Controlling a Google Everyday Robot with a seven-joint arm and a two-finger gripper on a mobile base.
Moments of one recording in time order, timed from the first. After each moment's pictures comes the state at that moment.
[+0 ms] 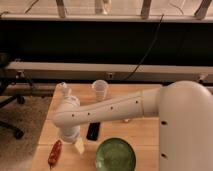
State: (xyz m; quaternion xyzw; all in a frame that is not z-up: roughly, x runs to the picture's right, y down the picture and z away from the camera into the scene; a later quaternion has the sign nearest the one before) arm -0.190 0.283 0.709 -0.32 -0.26 -0.43 0.80
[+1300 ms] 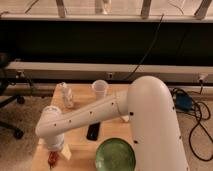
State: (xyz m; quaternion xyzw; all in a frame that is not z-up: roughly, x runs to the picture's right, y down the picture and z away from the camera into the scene) arm -0.248 0.326 0.729 -0.31 -0.29 -0.50 0.75
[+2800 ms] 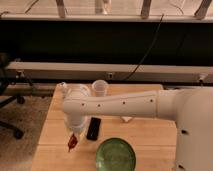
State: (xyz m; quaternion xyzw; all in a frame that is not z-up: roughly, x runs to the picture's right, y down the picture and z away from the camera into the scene) arm -0.130 0.223 0.704 -0.29 -0.27 -0.41 0.82
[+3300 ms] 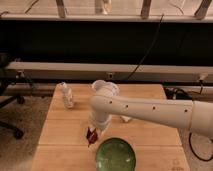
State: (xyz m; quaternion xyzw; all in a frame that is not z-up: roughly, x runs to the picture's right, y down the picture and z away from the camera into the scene) arm -0.020 0.214 0.708 -0.30 -0.24 -0.34 0.86
